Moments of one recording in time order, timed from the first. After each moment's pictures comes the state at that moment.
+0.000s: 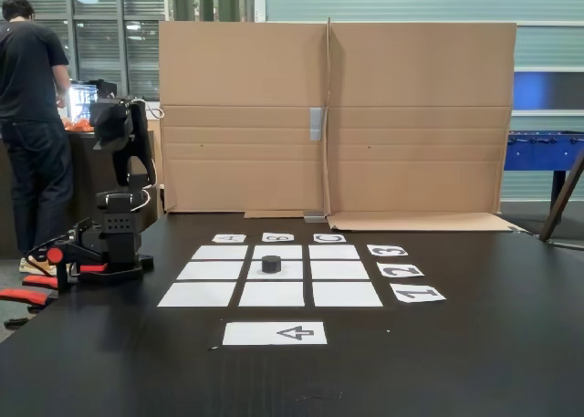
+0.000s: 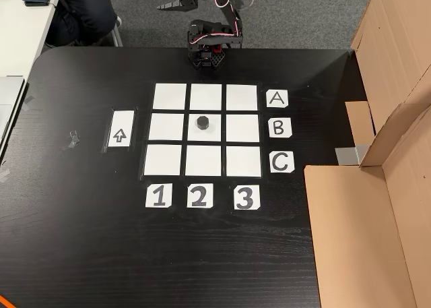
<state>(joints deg) 83.1 187.2 121.9 85.3 -5.4</state>
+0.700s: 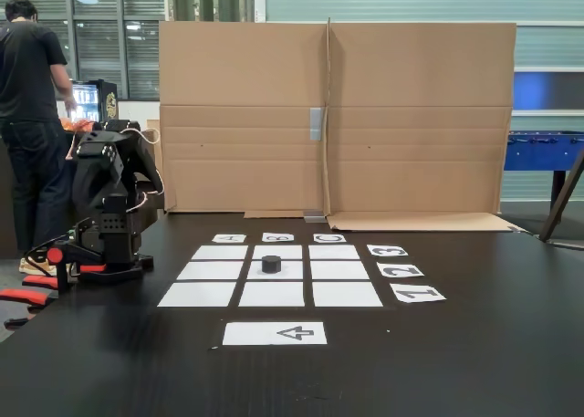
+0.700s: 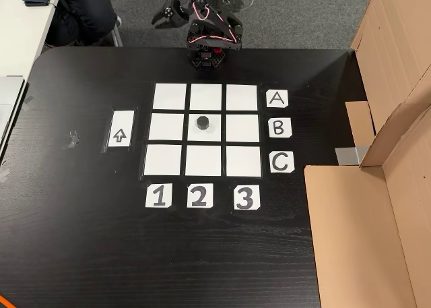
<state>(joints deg) 89.6 190.4 149.2 79.2 -3.3</state>
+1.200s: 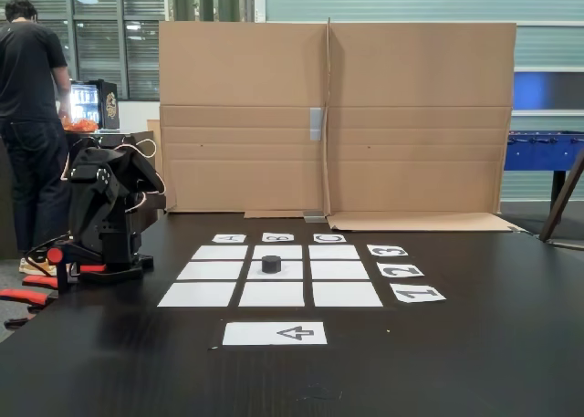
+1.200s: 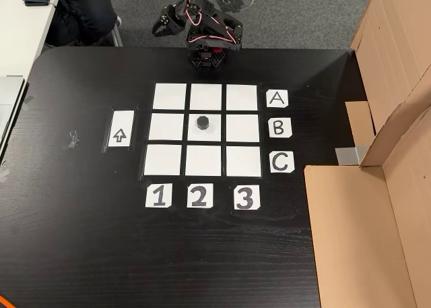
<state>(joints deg) 91.1 190.4 158.4 74.8 -3.7</state>
